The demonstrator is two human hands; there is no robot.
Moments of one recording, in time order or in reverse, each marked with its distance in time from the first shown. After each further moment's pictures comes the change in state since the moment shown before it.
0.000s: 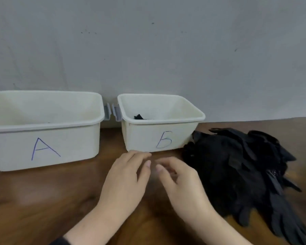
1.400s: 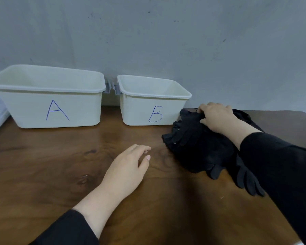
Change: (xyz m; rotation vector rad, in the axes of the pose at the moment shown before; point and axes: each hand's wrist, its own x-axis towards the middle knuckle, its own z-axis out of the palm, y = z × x) left_hand -0.083 0.030 0.018 0.012 -0.158 -0.058; right_hand 0.085 0.060 -0.148 -1.191 -0.106 0.024
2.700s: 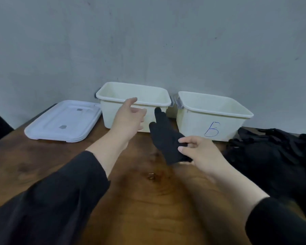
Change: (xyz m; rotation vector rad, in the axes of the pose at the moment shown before) left_hand 0.026 -0.037 -0.180 -0.570 0.447 -0.452; right_hand -0.109 -0.215 -0.034 1.534 -0.314 -0.034
